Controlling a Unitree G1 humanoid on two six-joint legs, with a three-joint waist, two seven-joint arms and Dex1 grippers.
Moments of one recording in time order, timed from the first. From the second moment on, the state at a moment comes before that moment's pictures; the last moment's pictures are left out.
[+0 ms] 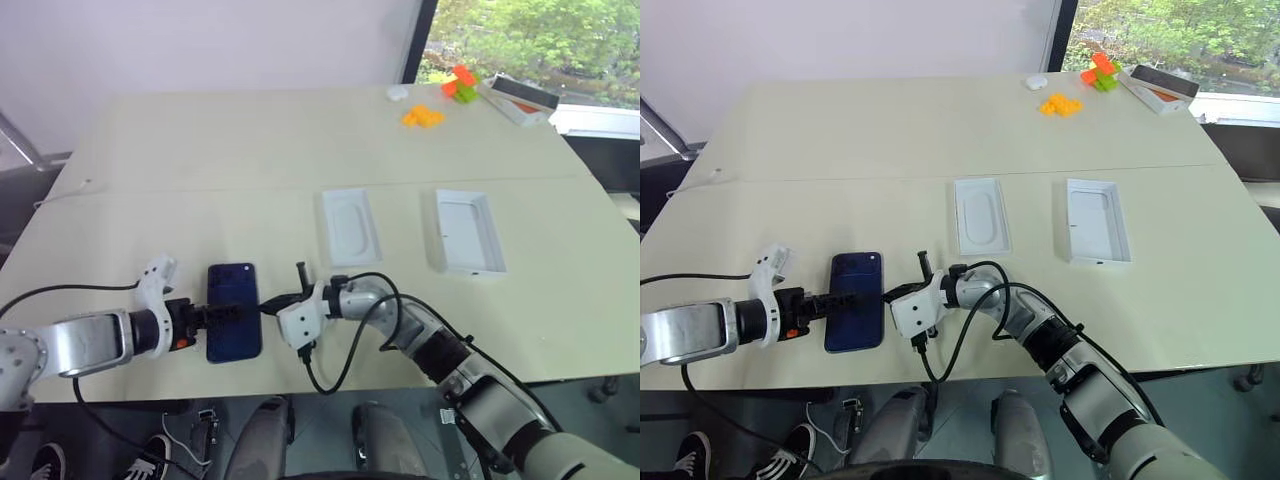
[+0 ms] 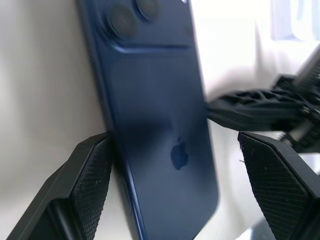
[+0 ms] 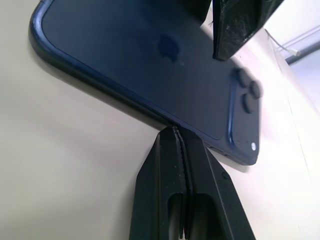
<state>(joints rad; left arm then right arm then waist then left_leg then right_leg) -0.01 1.00 0.15 -0.28 -1.92 1.09 0.24 -0.60 -0.21 0.60 0.38 -0.45 -0.49 0.74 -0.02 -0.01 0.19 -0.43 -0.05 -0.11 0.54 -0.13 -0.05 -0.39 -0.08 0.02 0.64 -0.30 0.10</state>
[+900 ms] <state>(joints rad) 0.05 1.00 0.15 -0.32 -1.93 1.03 0.19 -0.61 -0.19 0.62 0.37 -0.43 -0.49 0.75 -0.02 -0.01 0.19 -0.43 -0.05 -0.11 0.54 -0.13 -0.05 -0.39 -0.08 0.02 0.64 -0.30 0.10</state>
